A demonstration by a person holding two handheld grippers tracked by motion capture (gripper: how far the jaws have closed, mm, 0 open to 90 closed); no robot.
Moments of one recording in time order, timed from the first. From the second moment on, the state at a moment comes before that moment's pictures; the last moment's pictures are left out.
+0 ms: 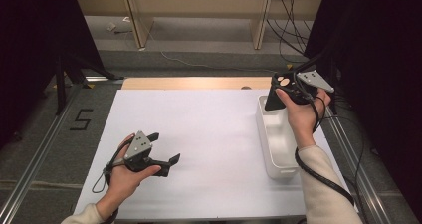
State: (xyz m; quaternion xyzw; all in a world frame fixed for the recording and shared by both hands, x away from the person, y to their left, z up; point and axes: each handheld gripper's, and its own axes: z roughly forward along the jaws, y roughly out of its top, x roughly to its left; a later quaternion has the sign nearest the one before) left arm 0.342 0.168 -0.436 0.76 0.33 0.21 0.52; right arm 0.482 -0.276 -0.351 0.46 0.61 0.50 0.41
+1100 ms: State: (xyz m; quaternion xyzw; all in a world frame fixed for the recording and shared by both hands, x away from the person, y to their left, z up) left arm 0.342 0.168 -0.436 0.76 0.34 0.21 0.52; right arm 0.493 -0.272 -0.354 0.47 0.61 0.49 0.41
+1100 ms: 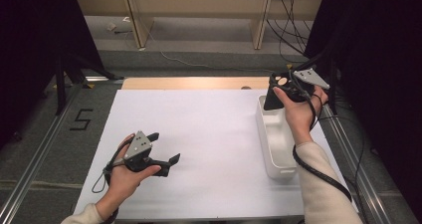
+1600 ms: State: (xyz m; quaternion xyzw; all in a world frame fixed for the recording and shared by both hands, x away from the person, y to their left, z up) left arm 0.342 0.168 -0.436 0.75 0.34 0.21 0.52; right arm 0.499 -0.273 -0.357 0.47 0.62 0.48 0.40
